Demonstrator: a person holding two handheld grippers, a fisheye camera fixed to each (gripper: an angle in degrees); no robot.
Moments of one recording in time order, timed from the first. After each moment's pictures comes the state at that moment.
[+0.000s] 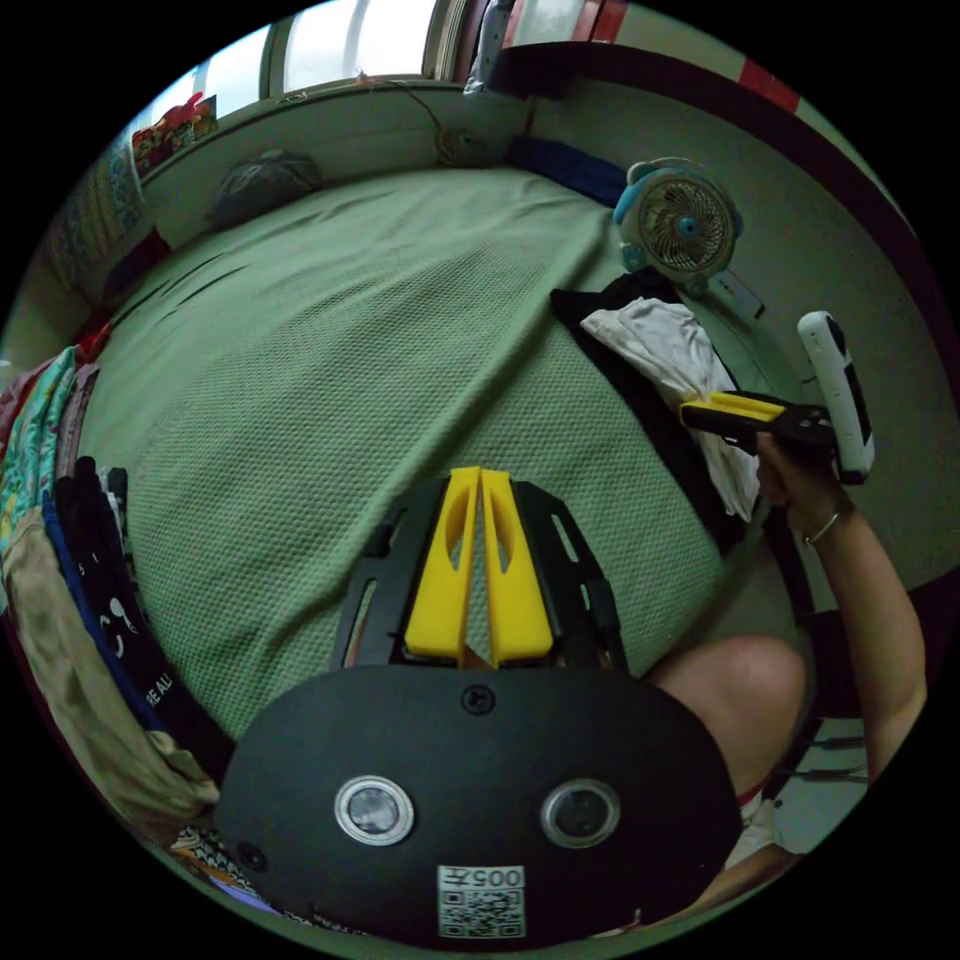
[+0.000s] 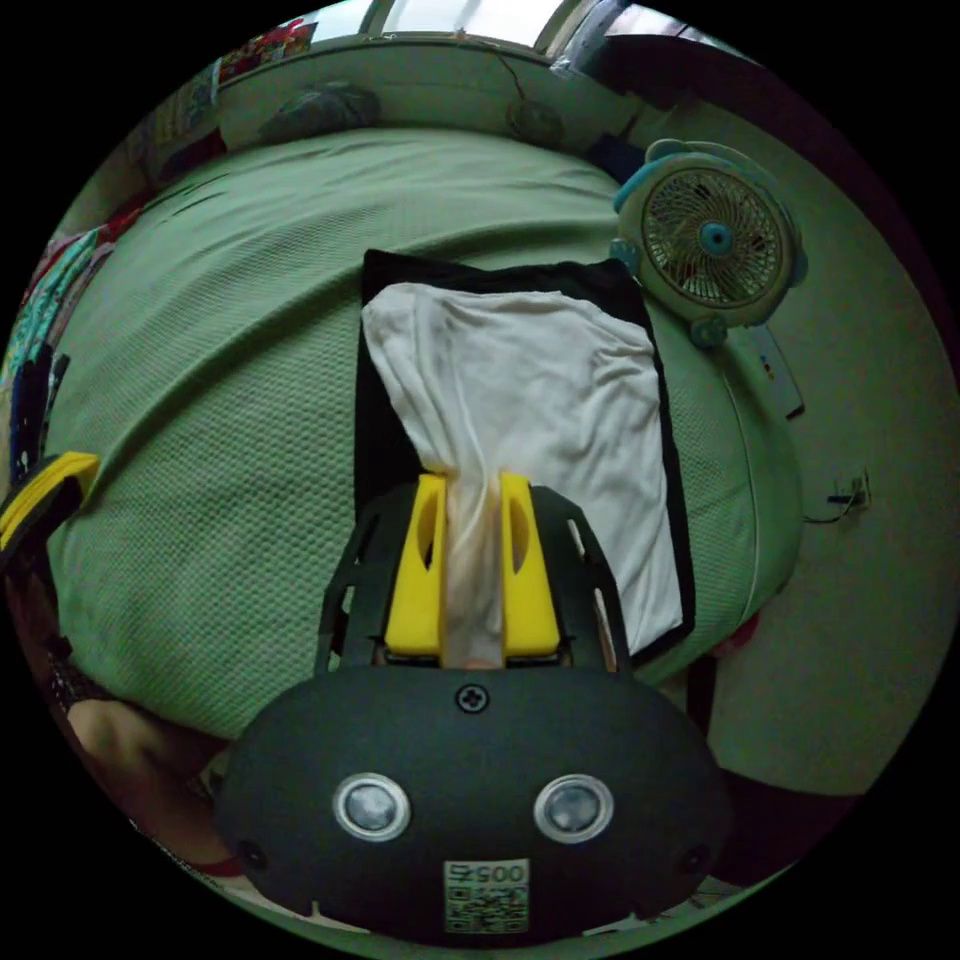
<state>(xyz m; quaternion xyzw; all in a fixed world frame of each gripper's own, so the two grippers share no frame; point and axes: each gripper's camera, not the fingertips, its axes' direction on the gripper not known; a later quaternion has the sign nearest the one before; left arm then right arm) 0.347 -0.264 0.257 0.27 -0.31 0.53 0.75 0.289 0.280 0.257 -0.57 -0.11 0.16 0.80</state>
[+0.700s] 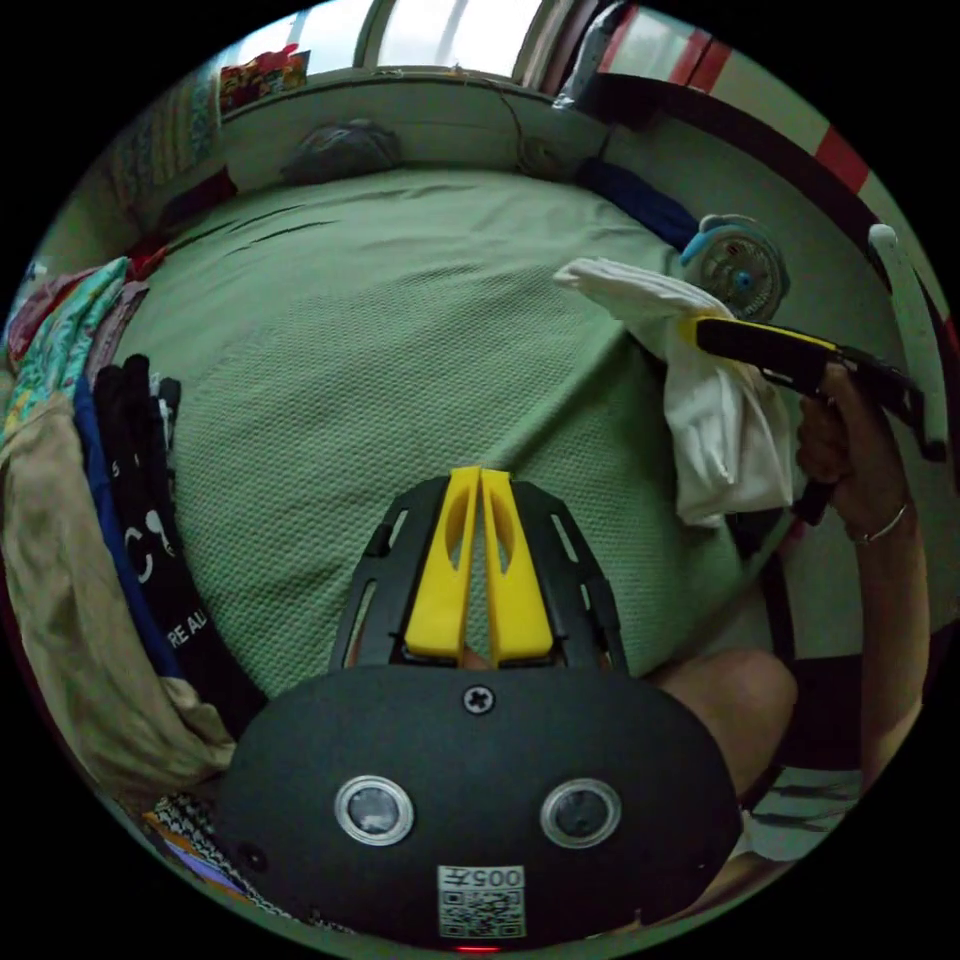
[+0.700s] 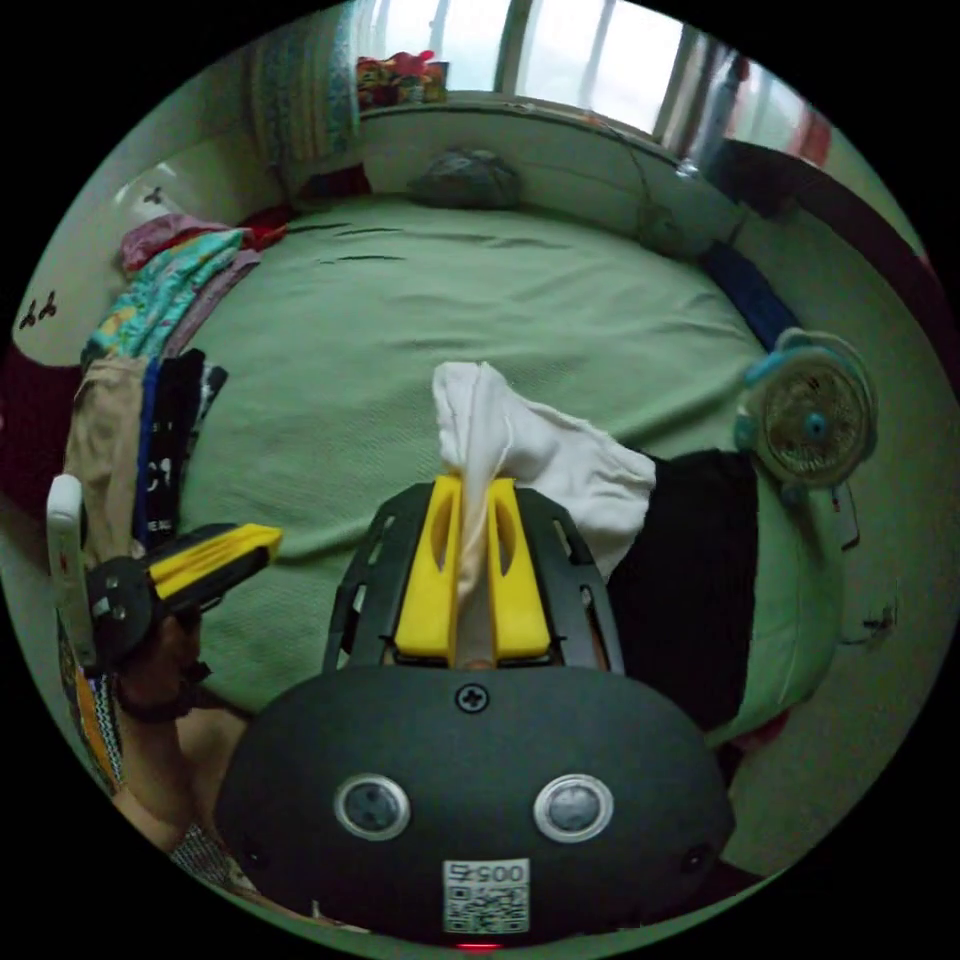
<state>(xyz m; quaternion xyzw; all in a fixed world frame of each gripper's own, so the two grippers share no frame) 0.278 -0.313 0.165 0.30 -0.27 0.45 0.80 0.186 0.096 0.284 -0.46 -0.26 0.15 0.84</state>
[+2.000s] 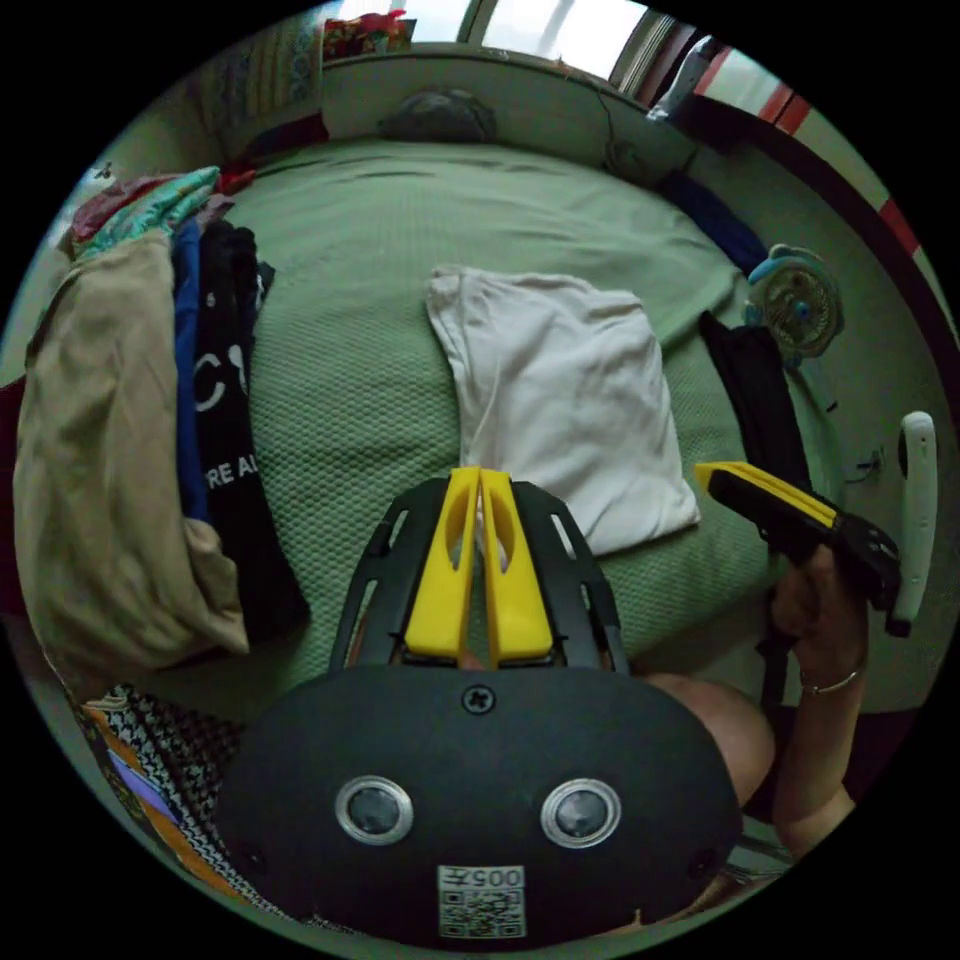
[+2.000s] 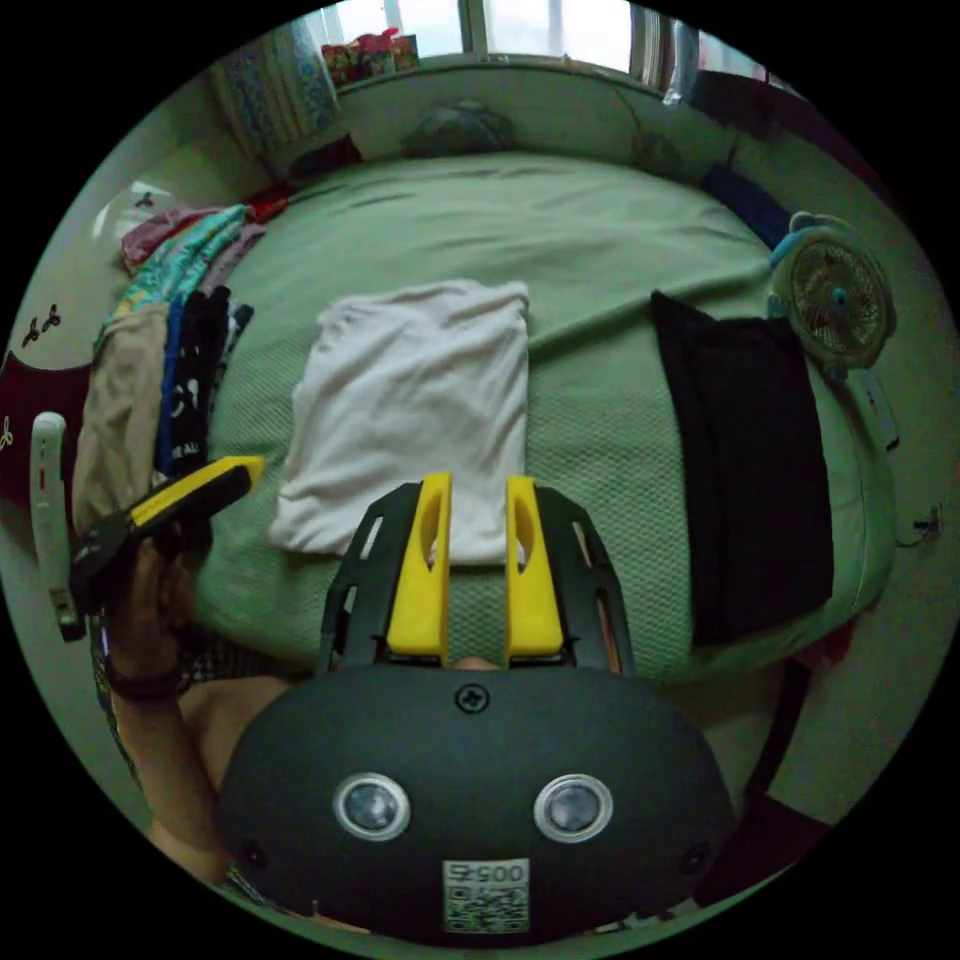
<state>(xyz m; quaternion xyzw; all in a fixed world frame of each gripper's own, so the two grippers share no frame) 0.209 -0.285 0.137 0.35 -0.30 0.37 0.80 0.099 0.109 0.215 -0.50 -0.25 0.22 0.80</state>
